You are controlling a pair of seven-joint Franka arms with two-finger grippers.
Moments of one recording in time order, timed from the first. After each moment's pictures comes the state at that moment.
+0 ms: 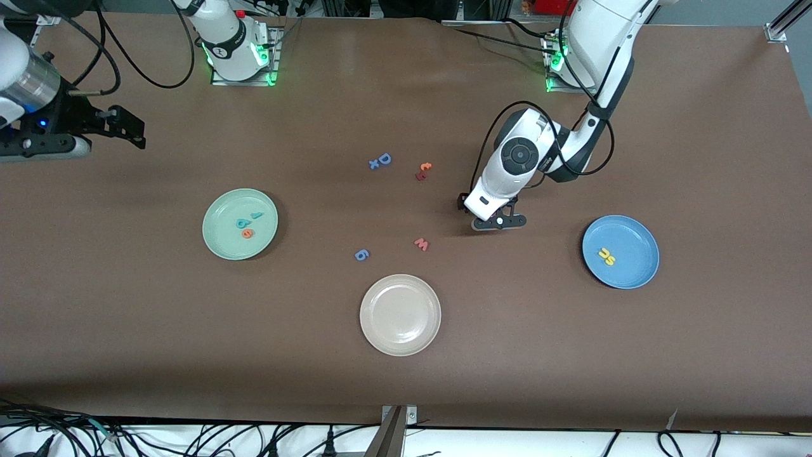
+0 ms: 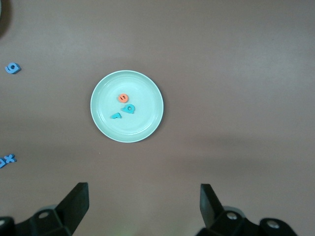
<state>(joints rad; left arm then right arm) -0.40 0.51 -0.17 -2.06 -0.04 2.53 -0.63 0.01 -0.12 0.05 -1.81 -0.03 1.66 -0.03</state>
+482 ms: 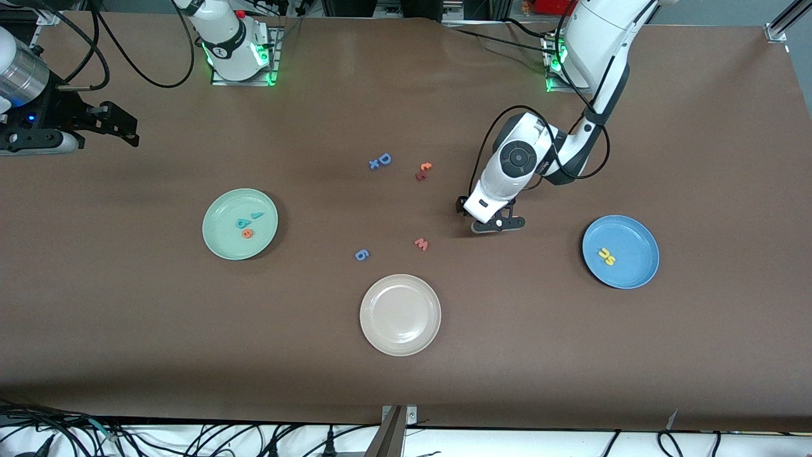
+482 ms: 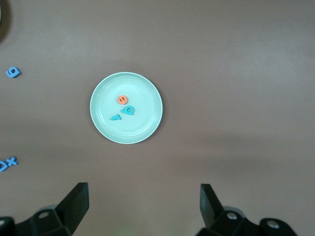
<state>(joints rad) -0.40 0.53 -0.17 -2.06 -0.04 2.55 -0.66 -0.01 -0.11 0.05 -1.80 -0.02 1.67 -0.02</state>
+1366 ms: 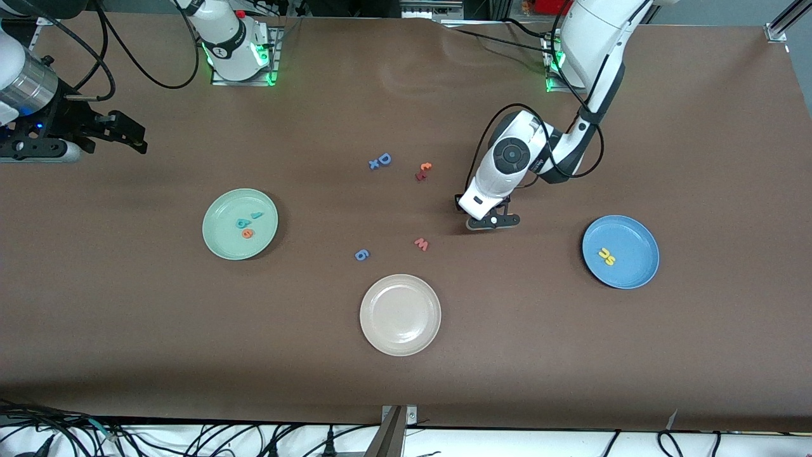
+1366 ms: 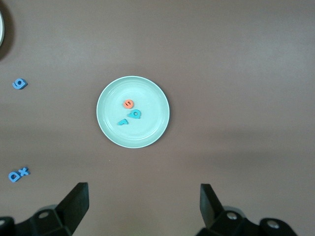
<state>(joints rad) -0.42 0.53 -0.17 -2.06 -0.01 2.55 -0.67 -0.01 -0.09 0.06 -1.80 0.00 1.68 0.05</state>
